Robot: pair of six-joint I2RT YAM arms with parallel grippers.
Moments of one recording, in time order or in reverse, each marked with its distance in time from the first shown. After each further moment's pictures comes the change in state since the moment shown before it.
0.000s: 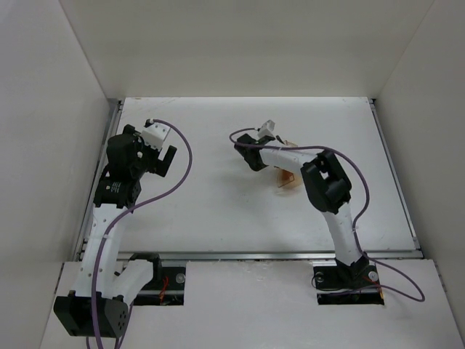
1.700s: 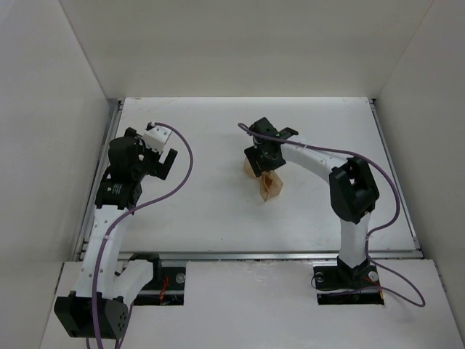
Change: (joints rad) left arm 0.000 -0.010 -0.031 -0.002 0.000 0.009; right arm -0.046 -0.216 -0.099 0.121 -1.044 -0.267
